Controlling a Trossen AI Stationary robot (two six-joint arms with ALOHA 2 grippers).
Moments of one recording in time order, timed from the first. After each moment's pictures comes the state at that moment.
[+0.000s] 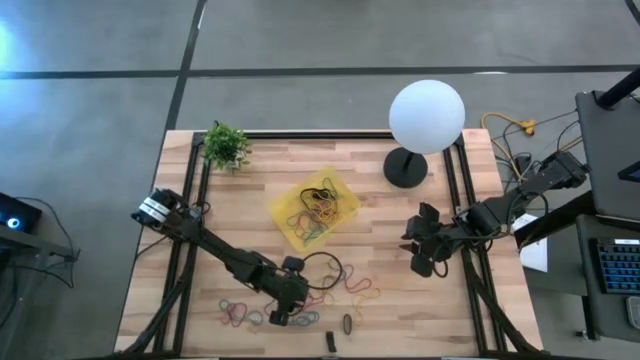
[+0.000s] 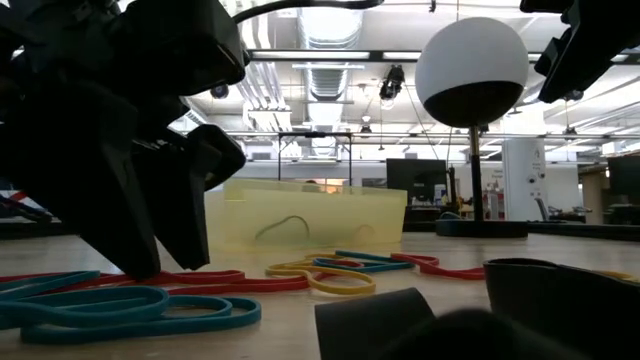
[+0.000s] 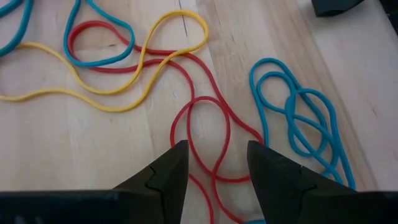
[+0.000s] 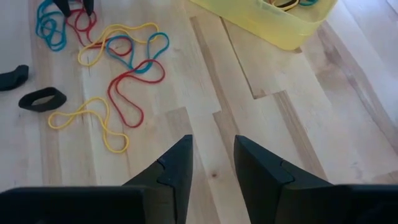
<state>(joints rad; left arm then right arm) -0.52 1.82 0.97 -0.04 -0.06 -0.30 0.52 1.04 0.80 -0.77 0.37 0.77</state>
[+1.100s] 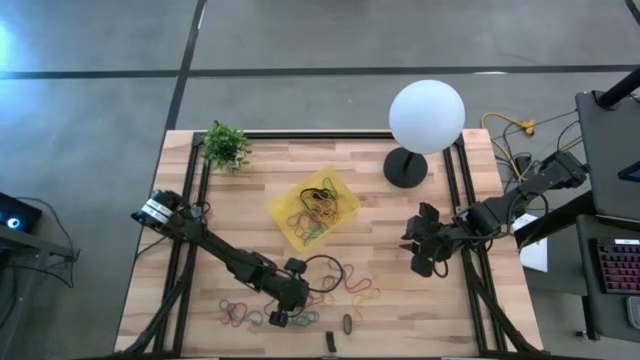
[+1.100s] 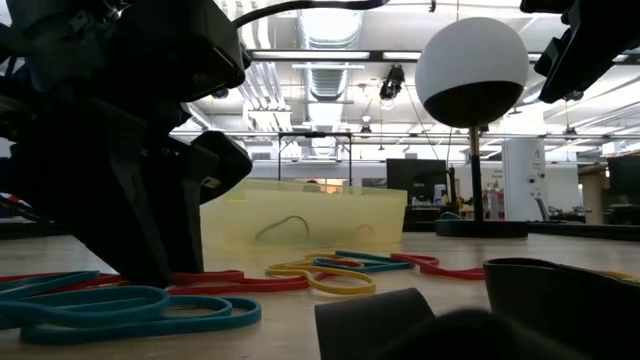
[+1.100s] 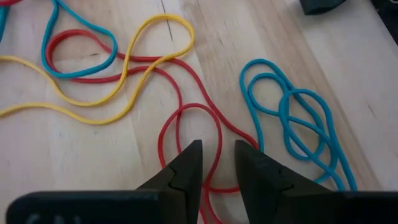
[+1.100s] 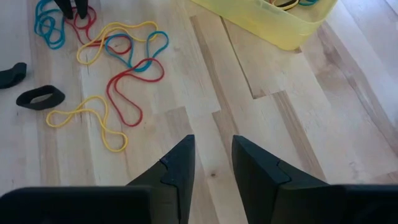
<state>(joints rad) -0.51 1.84 0.95 0.02 -0.04 -0.25 0.52 1.04 0.80 -0.77 0.37 0.76</state>
